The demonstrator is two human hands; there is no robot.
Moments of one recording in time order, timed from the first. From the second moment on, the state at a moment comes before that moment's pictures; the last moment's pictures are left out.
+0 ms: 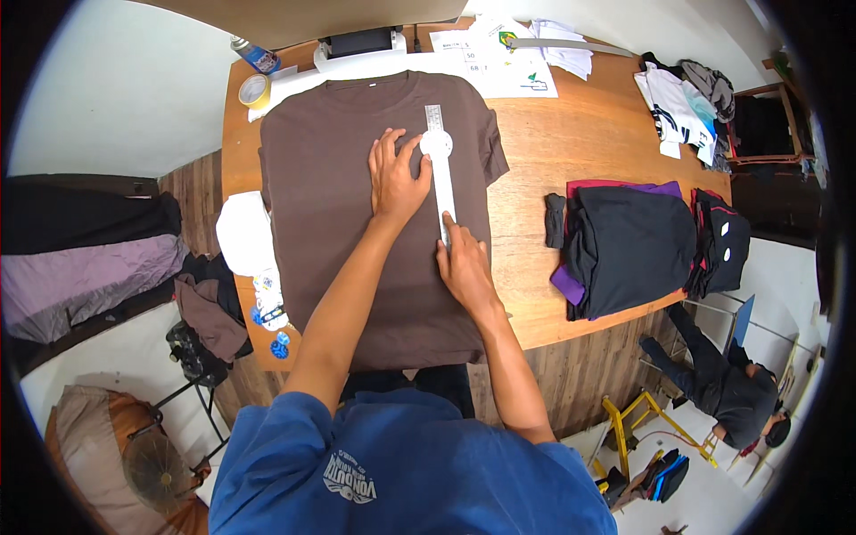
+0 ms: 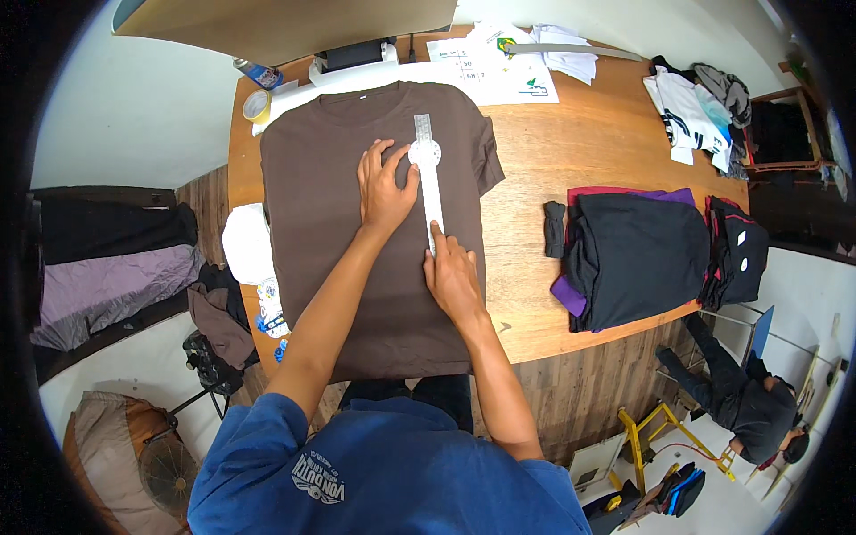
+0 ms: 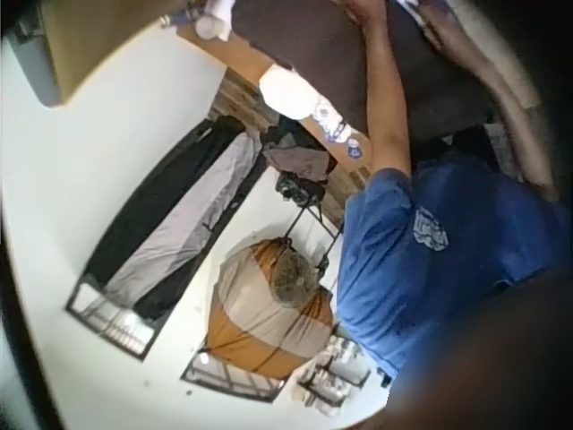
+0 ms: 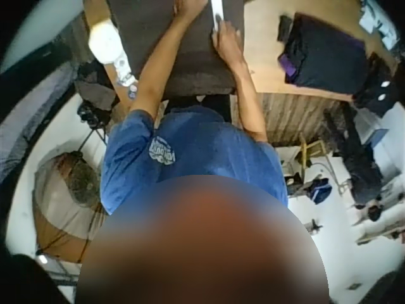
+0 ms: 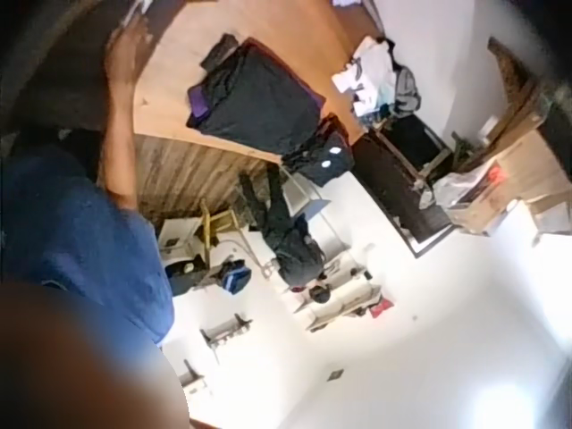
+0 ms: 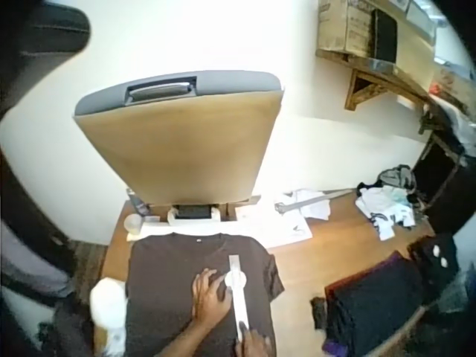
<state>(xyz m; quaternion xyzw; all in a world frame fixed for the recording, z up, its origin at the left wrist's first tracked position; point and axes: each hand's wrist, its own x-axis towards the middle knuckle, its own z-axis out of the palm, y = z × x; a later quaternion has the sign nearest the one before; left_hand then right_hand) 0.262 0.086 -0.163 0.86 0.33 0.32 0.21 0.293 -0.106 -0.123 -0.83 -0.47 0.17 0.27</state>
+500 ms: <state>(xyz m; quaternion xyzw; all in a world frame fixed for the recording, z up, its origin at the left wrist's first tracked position) 0.263 0.083 -0.155 0.88 0.34 0.28 0.20 0.292 -0.104 -0.119 -0.83 -0.46 0.16 0.28</state>
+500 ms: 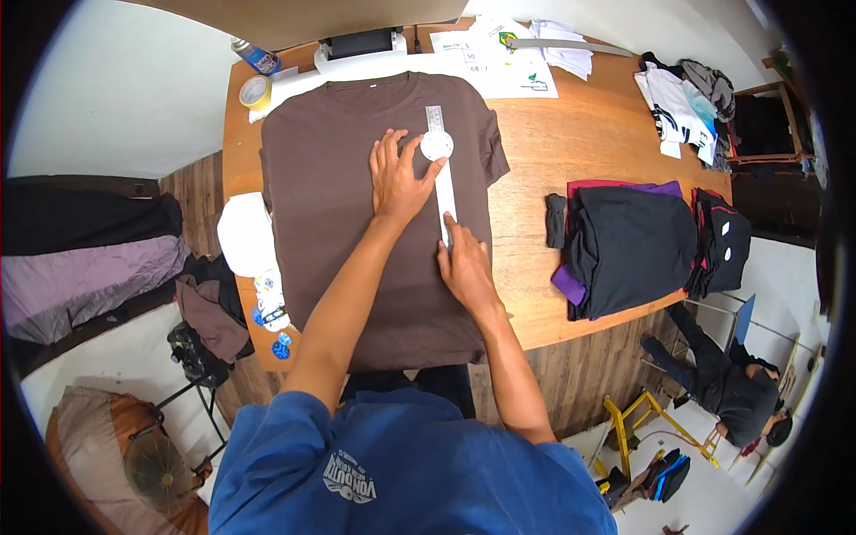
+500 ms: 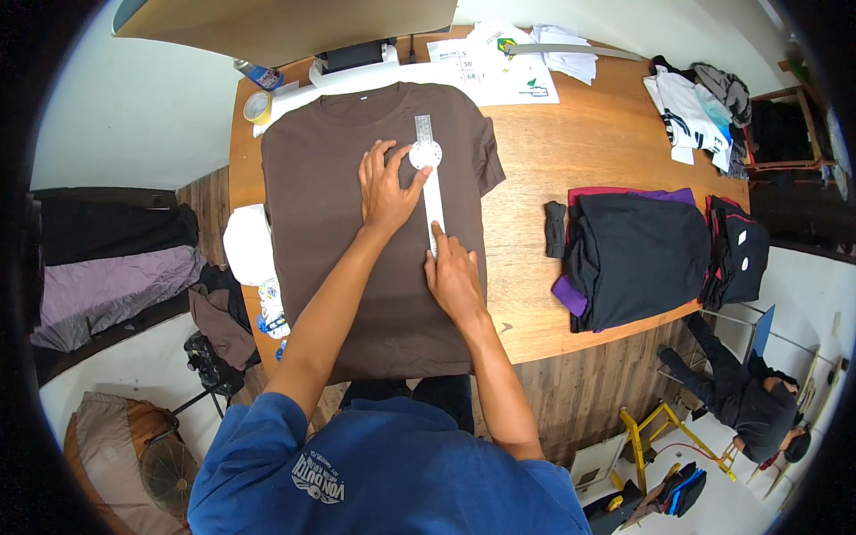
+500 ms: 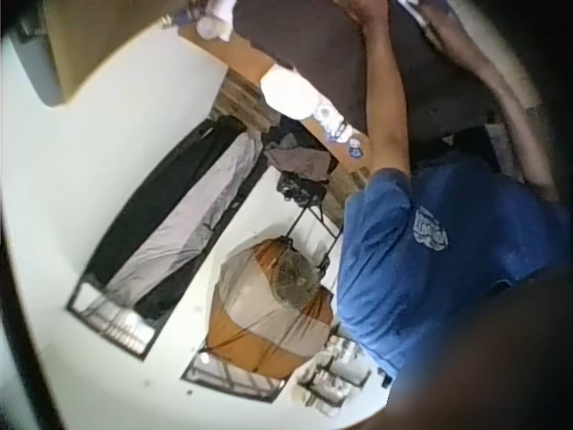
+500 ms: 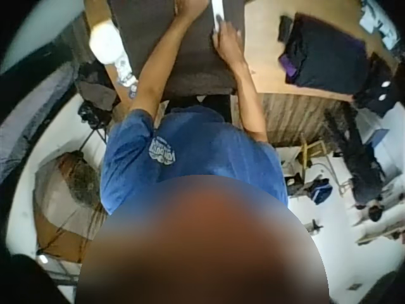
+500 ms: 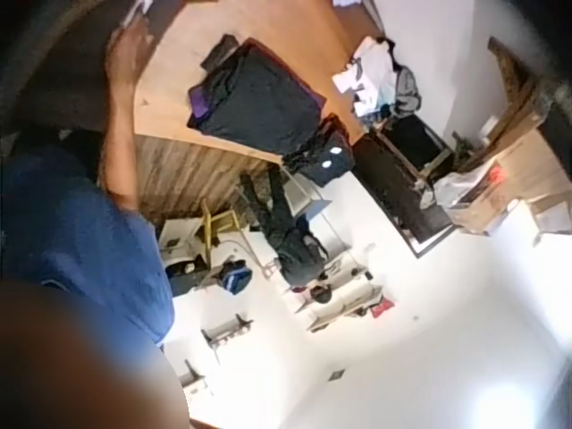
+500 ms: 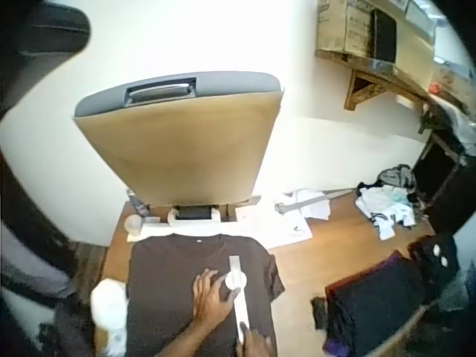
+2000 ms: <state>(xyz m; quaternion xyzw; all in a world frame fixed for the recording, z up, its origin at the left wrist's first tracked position) 0.261 0.108 -0.160 0.95 0.25 0.12 0.12 0.294 -0.108 -0.130 -0.83 -0.45 0.20 0.28</state>
